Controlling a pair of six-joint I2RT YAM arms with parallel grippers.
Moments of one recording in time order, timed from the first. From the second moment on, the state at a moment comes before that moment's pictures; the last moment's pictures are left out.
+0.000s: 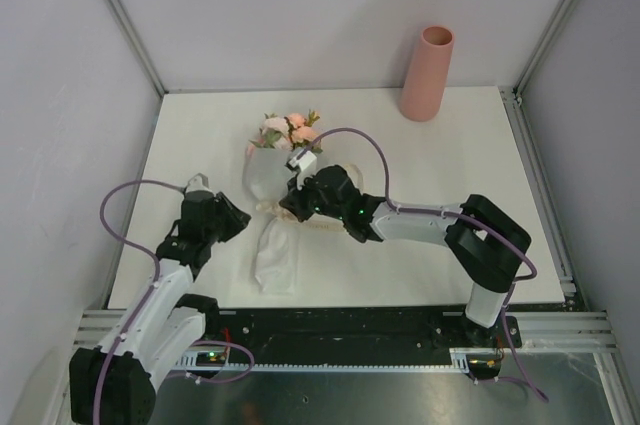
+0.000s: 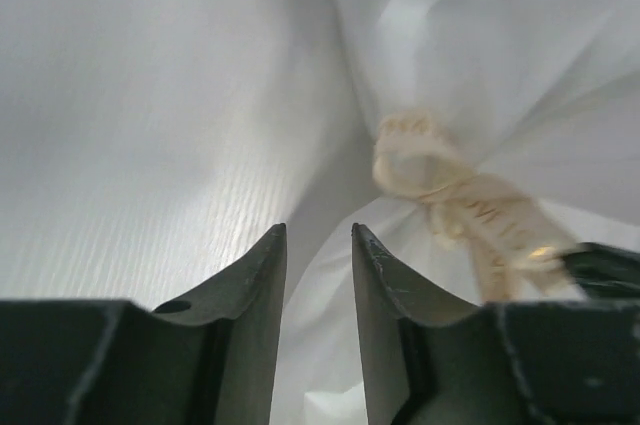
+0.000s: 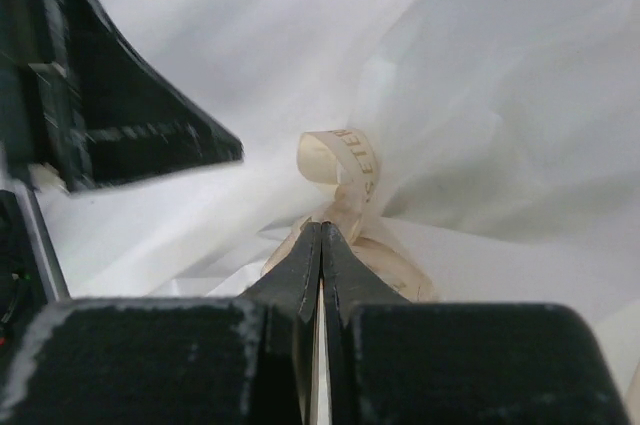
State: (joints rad) left arm -0.16 0.80 0.40 -0.32 0.01 -0.73; right arm 0.99 1.80 1.12 0.37 -0.09 0.22
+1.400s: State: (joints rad) left arm -0.20 1.12 0.67 -0.04 0.24 -0.67; right arm 0.97 1.66 0.89 0.42 -0.09 0.30
